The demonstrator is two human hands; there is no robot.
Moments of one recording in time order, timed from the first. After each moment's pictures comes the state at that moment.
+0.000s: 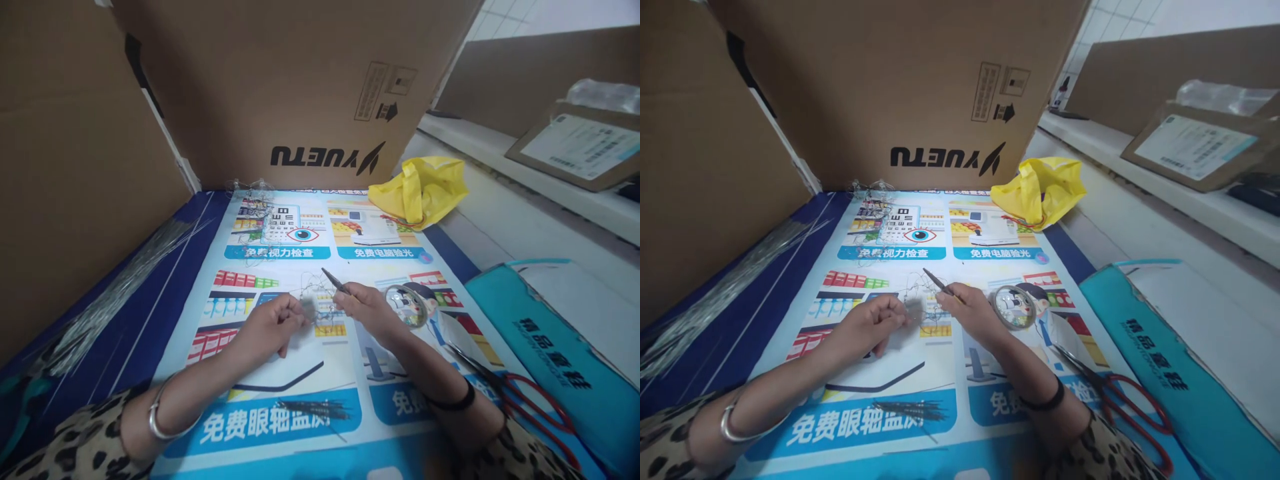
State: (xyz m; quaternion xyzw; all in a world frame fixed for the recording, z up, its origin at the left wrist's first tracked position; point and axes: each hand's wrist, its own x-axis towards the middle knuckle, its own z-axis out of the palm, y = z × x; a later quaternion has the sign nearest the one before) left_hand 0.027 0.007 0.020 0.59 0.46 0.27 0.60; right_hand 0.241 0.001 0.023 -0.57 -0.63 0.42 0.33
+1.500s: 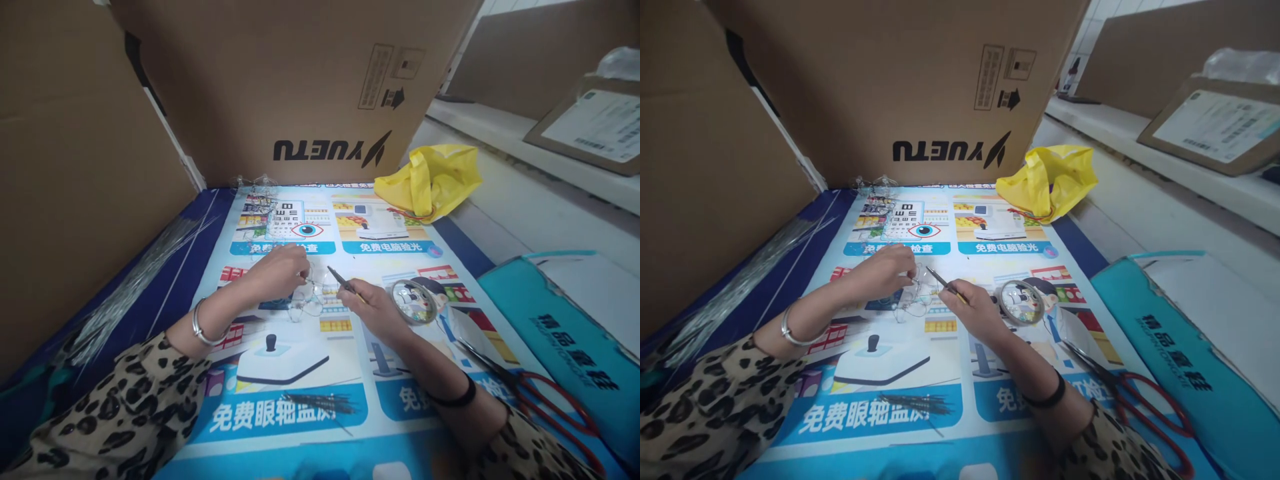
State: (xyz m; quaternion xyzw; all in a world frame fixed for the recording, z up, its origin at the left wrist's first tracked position) left_hand 0.033 0.092 0.043 0.94 0.29 0.10 0.12; right_hand 0.240 -0.002 0.015 -0.56 -0.67 0.36 0.33
